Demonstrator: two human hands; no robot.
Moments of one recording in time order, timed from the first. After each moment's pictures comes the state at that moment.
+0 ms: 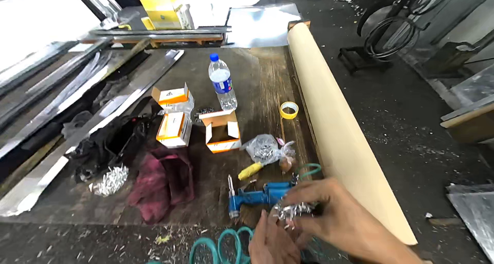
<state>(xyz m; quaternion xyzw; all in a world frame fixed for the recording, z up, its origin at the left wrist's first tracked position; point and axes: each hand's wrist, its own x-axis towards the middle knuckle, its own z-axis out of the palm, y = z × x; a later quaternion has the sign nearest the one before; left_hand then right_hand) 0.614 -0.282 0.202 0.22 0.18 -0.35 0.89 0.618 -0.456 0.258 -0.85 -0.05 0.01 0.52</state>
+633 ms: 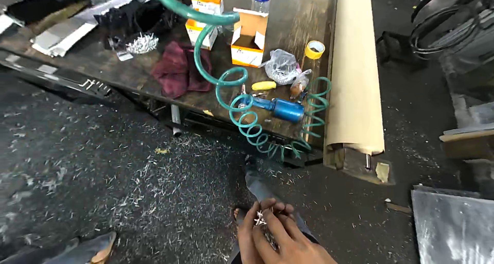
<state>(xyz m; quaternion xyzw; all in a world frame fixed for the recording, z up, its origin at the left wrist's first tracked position) 0.348 -0.189 0.143 0.07 0.25 -0.22 0.94 0.338 -0.272 0.258 -0.95 -0.12 0.23 0.17</state>
